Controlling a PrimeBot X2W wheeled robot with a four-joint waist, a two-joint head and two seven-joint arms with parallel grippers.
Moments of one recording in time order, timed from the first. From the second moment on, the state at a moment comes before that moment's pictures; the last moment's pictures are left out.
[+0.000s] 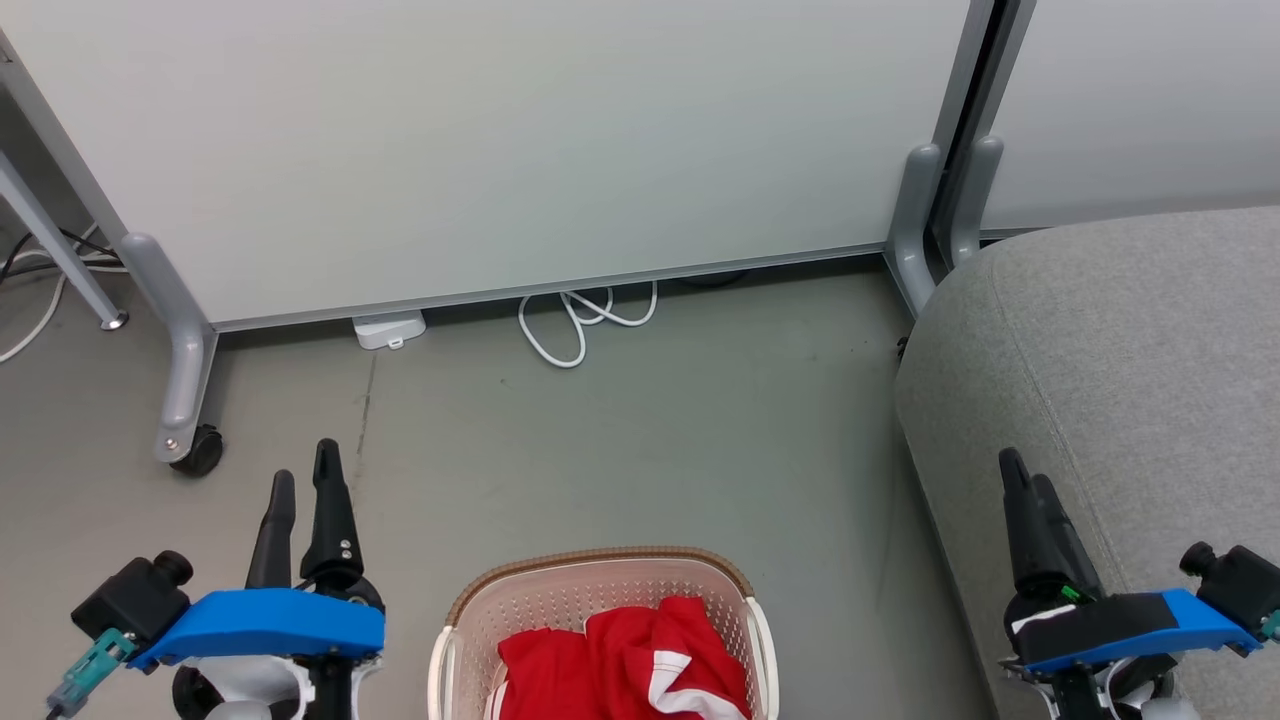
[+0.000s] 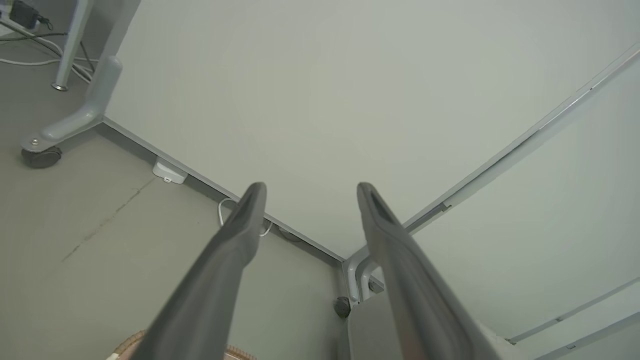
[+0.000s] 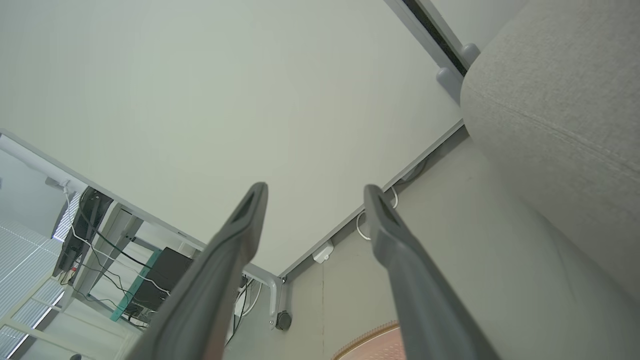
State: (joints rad) left arm -0.08 0.04 0.01 0.20 -0.83 -0.09 -0.08; right arm -0.08 -0.04 -0.02 0.21 0.90 0.13 -0.08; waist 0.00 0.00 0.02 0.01
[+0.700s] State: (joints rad) left arm -0.09 0.05 -0.08 0.23 -0.50 -0.07 -0.14; right arm -0.09 -0.04 0.01 0.24 0.60 0.13 -0.14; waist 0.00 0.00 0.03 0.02
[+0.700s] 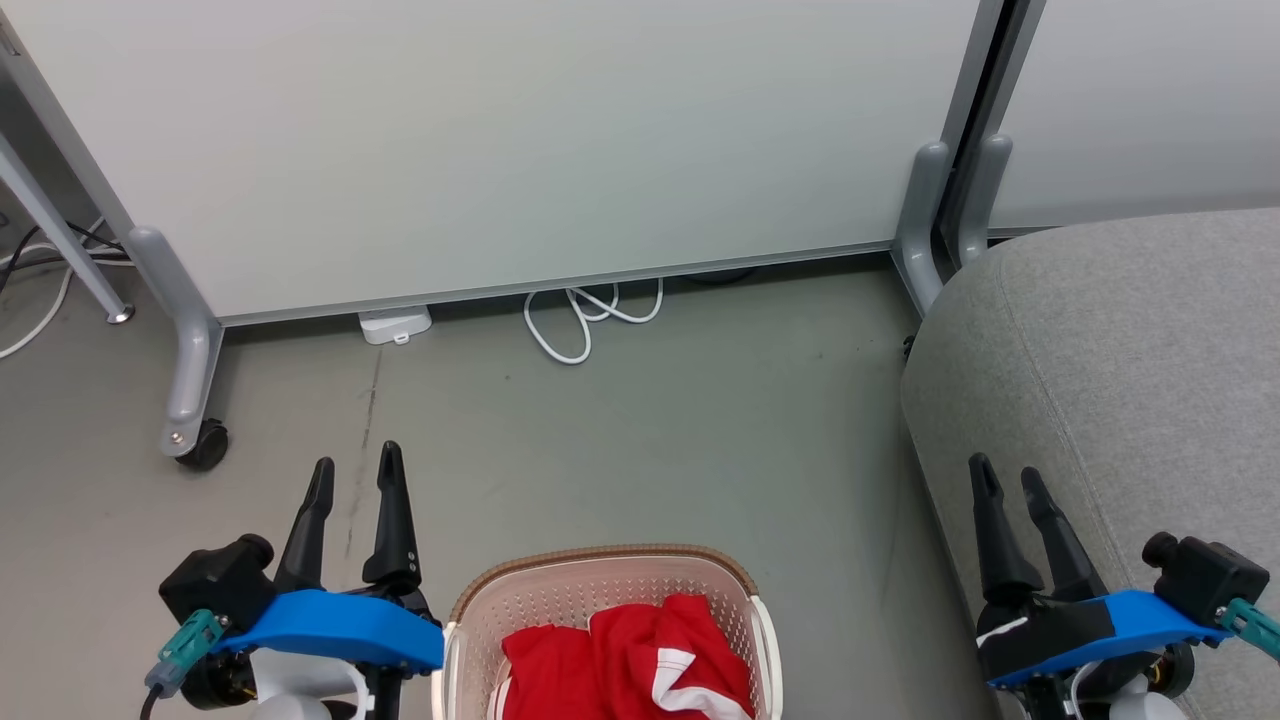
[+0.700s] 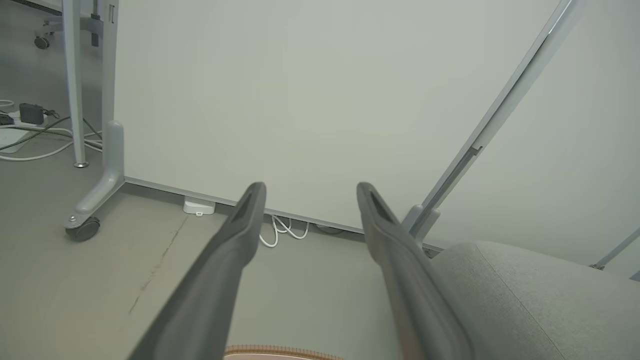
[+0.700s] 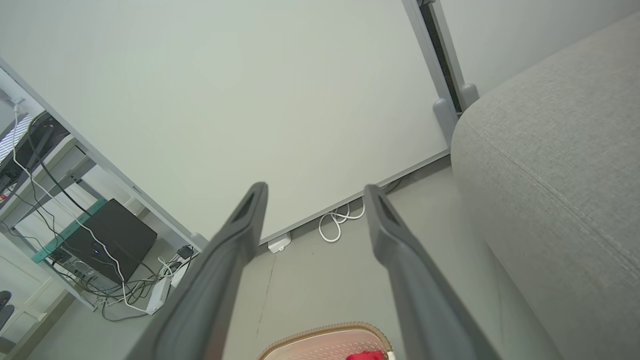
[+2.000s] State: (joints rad) left arm -0.11 0.06 -0.14 0.25 -0.16 -0.07 -0.23; right arm -0.10 -0.05 0.03 0.26 0.24 0.13 -0.23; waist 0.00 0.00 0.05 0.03
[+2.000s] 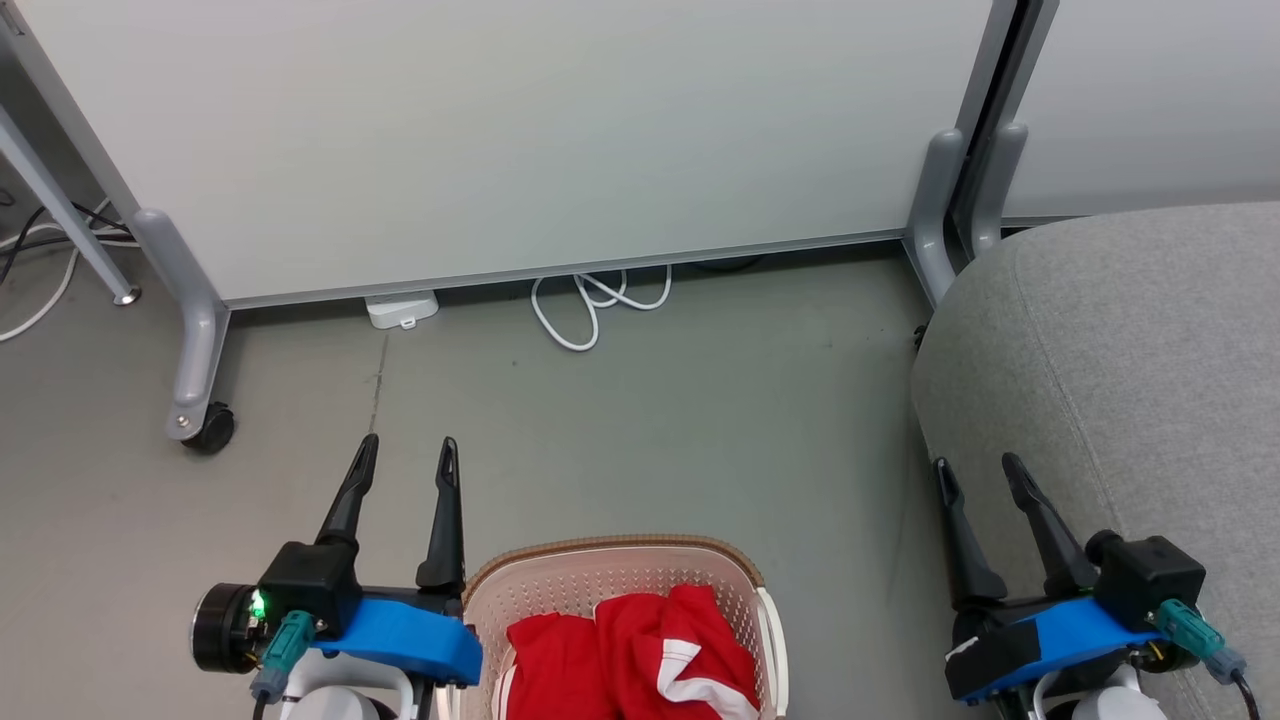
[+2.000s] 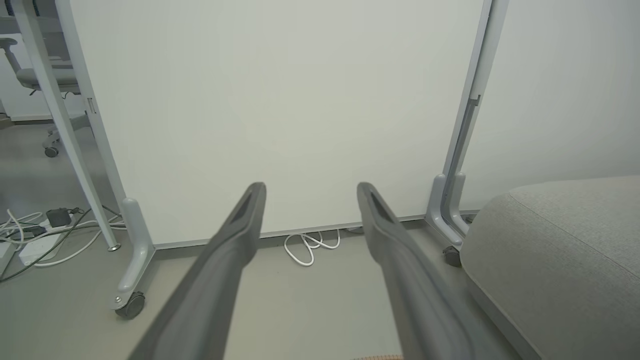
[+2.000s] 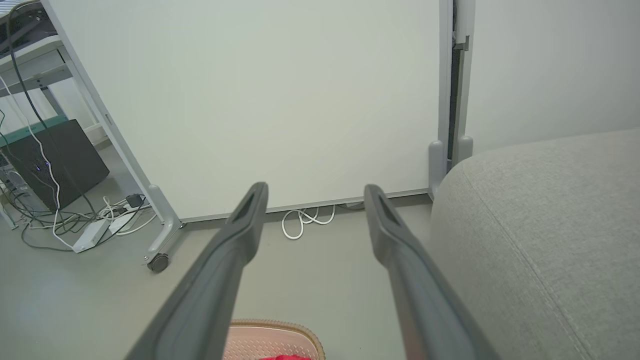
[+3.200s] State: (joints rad) left arm -0.12 0.05 -0.14 0.29 -0.05 -0.11 -0.26; right arm -0.11 -0.05 0.04 0.29 0.12 0.13 -0.26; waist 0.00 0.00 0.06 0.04
